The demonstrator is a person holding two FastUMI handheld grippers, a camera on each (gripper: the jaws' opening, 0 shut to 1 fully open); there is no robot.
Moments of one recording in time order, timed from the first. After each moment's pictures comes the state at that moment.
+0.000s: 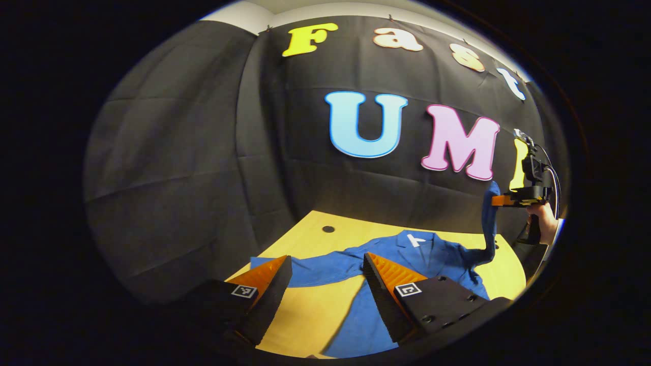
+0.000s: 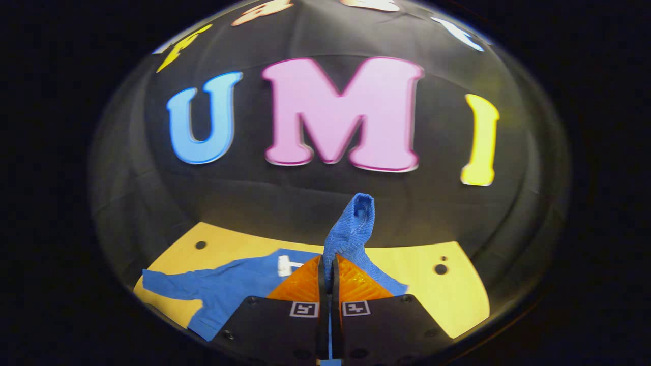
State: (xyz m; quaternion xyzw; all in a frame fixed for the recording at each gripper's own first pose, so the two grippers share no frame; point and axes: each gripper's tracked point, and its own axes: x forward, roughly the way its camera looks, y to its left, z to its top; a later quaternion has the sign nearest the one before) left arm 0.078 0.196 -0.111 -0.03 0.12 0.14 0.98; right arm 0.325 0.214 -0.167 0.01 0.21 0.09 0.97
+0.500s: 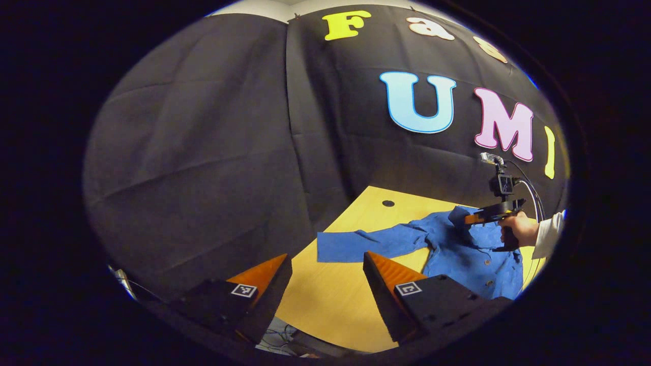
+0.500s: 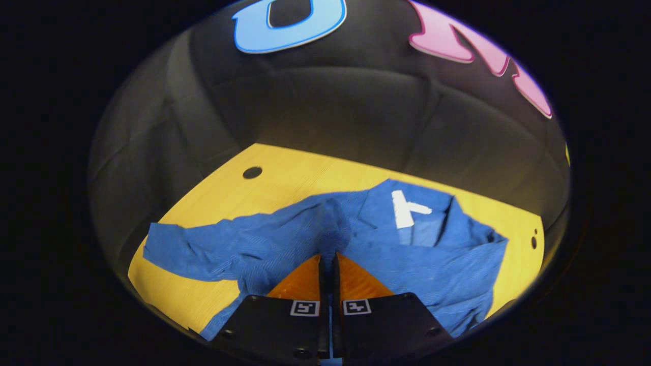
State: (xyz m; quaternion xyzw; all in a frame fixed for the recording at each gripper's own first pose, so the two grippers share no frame) left arm 0.003 0.293 -0.157 -0.03 0.19 0.24 0.95; right arm 0.300 0.410 -0.380 -0.02 0.38 0.22 0.90
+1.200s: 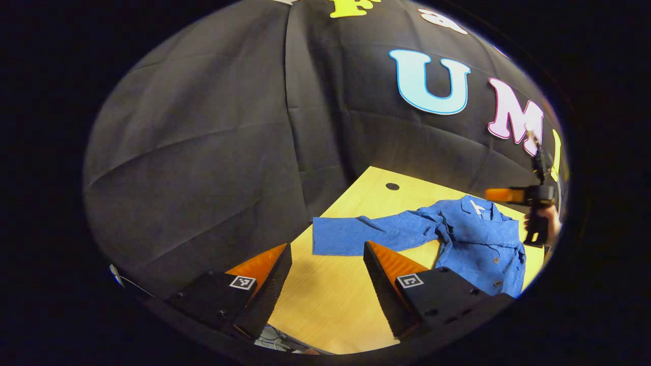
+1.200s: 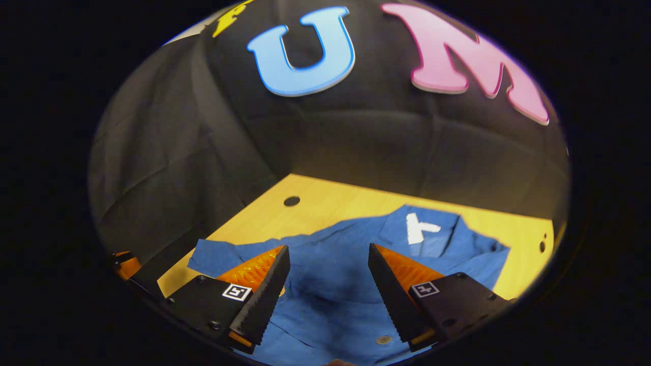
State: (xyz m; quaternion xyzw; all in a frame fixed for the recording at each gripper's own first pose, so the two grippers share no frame) left arm 0.082 0.318 -0.214 -0.07 0.24 0.21 0.94; right arm 0.269 0.379 -0.237 0.02 0.27 0.29 0.92
